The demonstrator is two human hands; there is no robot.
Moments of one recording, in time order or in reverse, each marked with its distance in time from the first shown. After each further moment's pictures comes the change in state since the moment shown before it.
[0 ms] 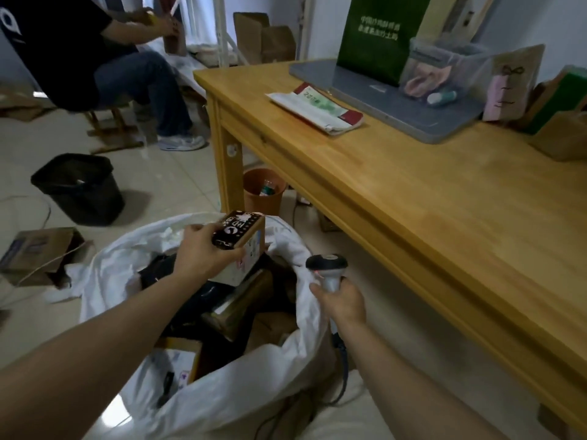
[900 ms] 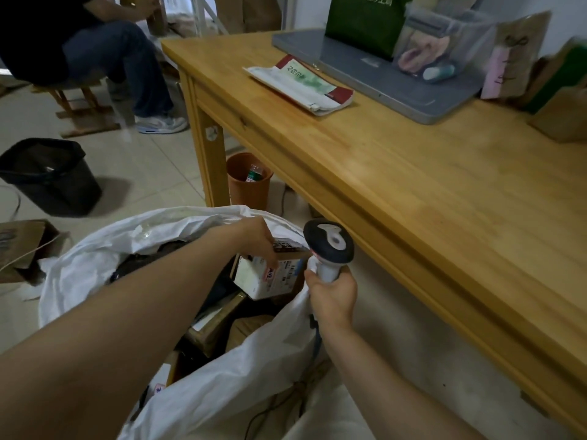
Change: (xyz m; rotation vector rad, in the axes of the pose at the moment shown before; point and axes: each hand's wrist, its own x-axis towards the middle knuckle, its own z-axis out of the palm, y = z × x) left_hand 0.063 0.080 0.072 0.525 -0.724 0.119; right_hand -0.003 -0.010 0.007 0.432 0.199 -0.070
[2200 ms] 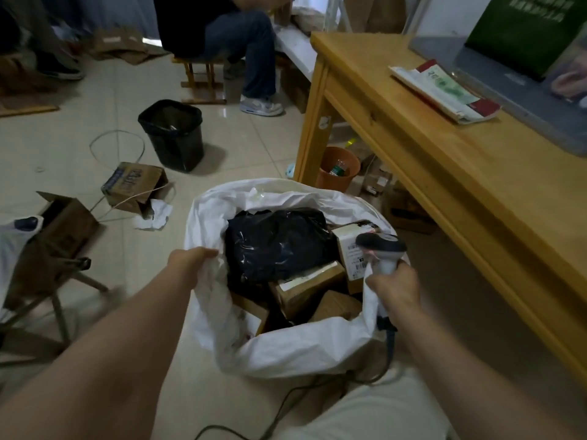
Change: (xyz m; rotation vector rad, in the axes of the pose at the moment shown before) left_hand -0.123 -0.255 0.116 -1.519 0.553 -0.866; right_hand -0.022 -0.004 0.049 -0.522 -0.212 0.082
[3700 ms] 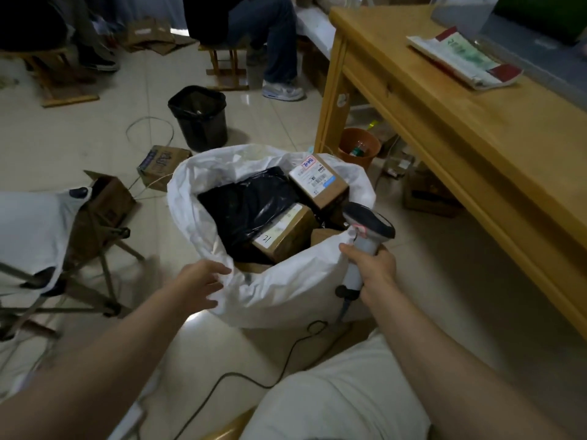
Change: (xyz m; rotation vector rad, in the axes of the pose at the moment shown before) left_hand -0.093 -0.089 -0.046 -0.091 -0.217 -0.056; right_hand -0.058 0.018 0.026 0.439 -0.224 0.162
